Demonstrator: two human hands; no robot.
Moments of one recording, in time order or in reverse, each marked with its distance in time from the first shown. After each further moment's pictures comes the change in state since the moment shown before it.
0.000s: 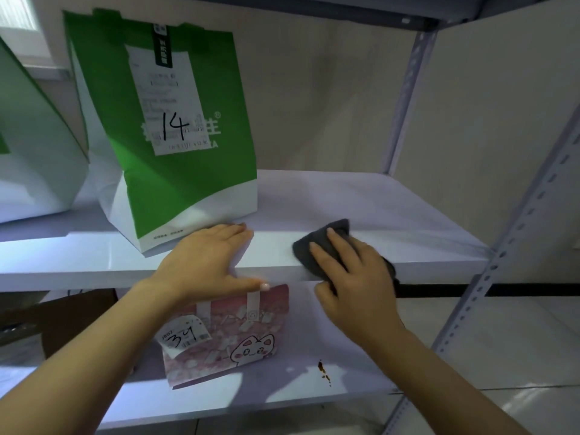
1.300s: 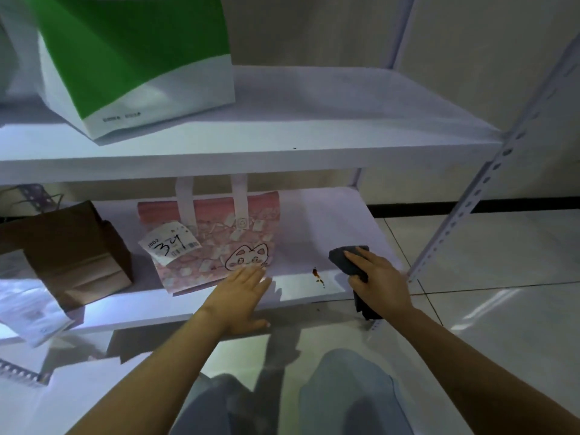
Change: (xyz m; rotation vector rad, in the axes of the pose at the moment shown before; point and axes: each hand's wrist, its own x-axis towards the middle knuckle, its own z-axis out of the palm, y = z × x) left_hand -0.091 0.077 0.214 0.036 -0.475 0.209; right_hand -0.189 0.079 0.083 0.165 -0.565 0.406
